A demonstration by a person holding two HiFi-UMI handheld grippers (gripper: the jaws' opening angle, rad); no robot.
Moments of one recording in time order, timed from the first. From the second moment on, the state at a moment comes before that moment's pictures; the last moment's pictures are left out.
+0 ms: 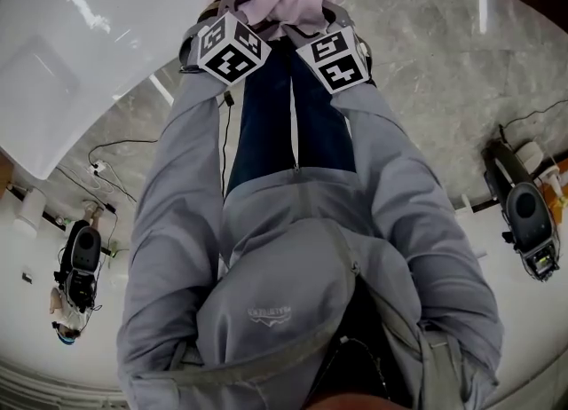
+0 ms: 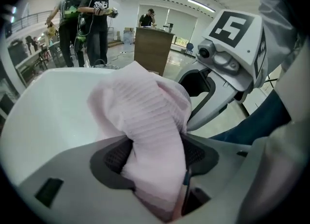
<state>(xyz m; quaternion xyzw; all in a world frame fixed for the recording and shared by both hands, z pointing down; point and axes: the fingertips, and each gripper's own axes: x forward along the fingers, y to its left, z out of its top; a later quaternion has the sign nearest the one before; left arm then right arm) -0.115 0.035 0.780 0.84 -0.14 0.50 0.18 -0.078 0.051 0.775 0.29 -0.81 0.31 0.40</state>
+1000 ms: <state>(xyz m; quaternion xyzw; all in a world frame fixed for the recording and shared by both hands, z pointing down) -0.098 0.015 0.564 0.87 -0.22 0.42 0.12 -0.069 0.022 0.556 0.37 -0.84 0.19 0.35</state>
